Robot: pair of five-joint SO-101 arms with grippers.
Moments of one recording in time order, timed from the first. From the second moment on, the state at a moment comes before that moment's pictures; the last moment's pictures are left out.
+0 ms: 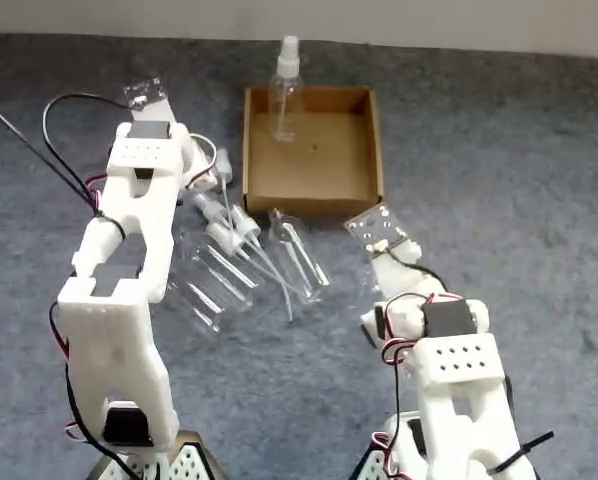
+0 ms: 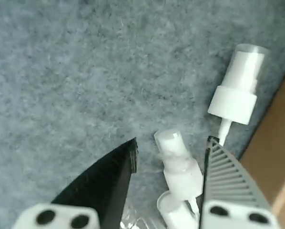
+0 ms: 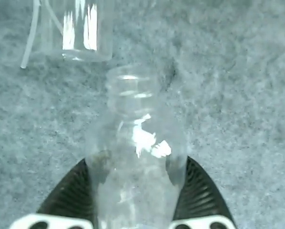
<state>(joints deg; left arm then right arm) -5.2 32.1 -16.8 68.4 30.5 -10.1 -51.3 60.9 65.1 26.0</state>
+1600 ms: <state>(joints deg) -3.0 32.2 -32.6 69.0 17.4 -10.1 -51.3 60.9 65.5 26.0</state>
